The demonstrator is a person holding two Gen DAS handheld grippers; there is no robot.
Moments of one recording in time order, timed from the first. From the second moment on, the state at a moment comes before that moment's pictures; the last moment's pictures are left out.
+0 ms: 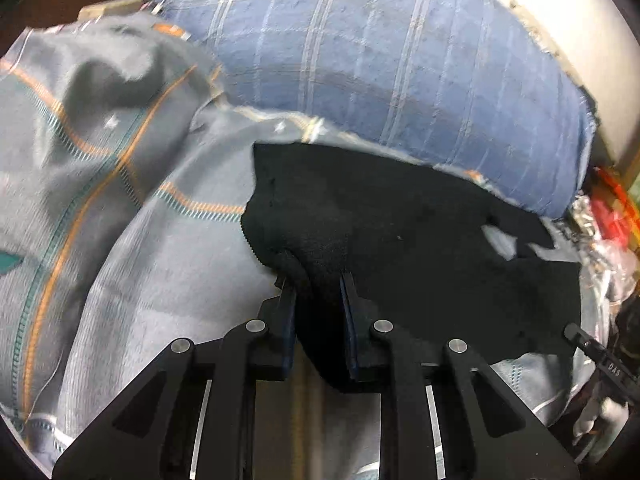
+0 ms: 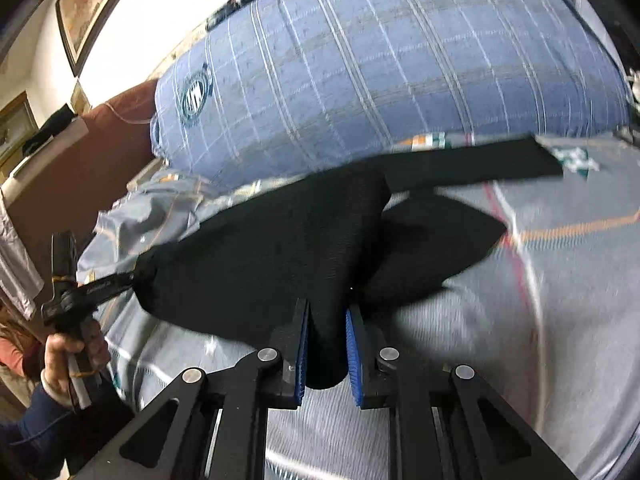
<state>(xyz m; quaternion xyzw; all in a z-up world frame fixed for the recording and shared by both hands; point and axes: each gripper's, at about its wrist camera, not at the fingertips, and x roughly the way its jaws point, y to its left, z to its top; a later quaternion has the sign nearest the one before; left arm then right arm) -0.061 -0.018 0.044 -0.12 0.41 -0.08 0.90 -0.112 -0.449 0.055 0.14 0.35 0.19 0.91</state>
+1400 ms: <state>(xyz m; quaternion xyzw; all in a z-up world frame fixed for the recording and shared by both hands) -0.053 0.018 0.023 -0.21 0.46 -0.05 0.86 -0.105 -0.588 0.059 0.13 0.34 -0.07 0.93</state>
